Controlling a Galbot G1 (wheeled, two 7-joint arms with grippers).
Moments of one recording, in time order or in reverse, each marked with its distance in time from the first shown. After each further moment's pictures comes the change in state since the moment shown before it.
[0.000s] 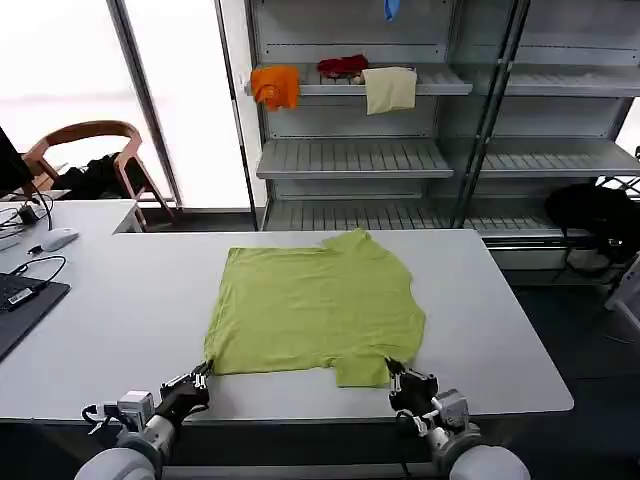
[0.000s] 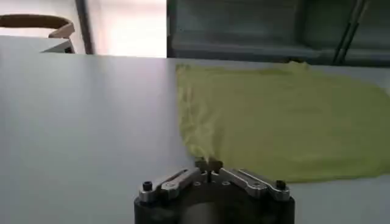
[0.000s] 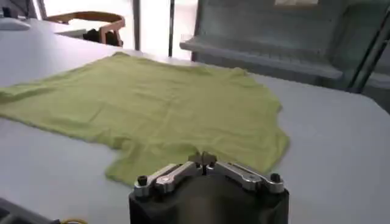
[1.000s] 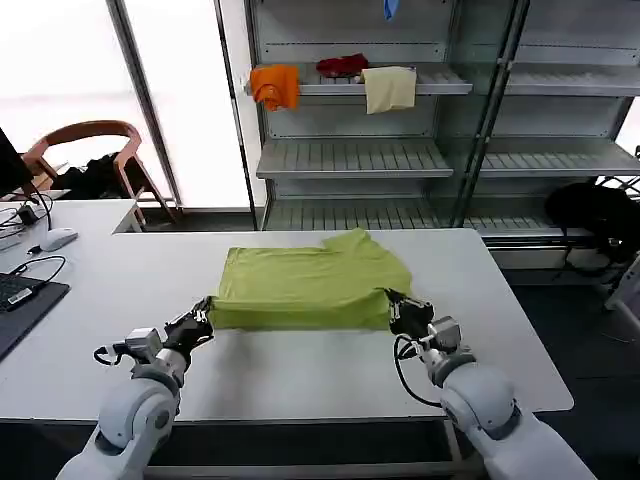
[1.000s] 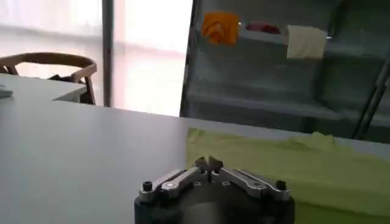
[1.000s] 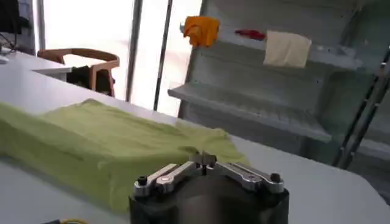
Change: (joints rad) left arm -0.347 -0.037 0.089 0.200 -0.060 -0.075 -0.087; right arm 0.387 0.033 -0.087 -0.337 -0.078 0.148 -0.145
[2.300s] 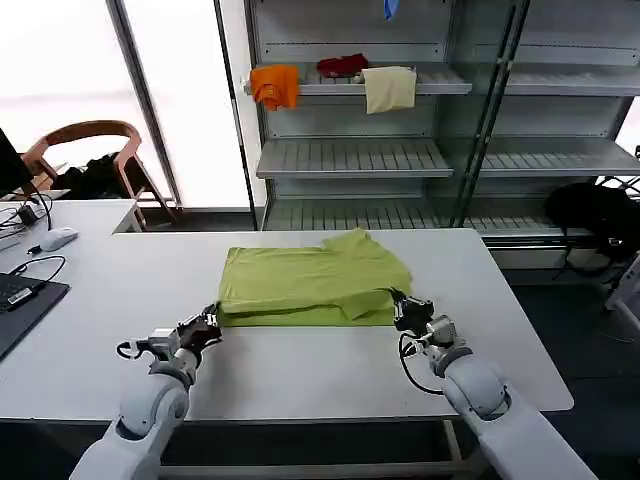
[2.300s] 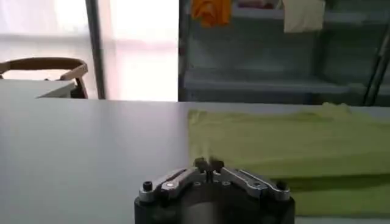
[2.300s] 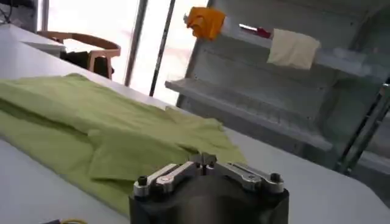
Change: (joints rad) left arm -0.051 -0.011 0.052 0.174 0.153 -0.047 0.110; right arm 0.011 0.011 0.001 -0.164 -0.075 0.099 -0.066
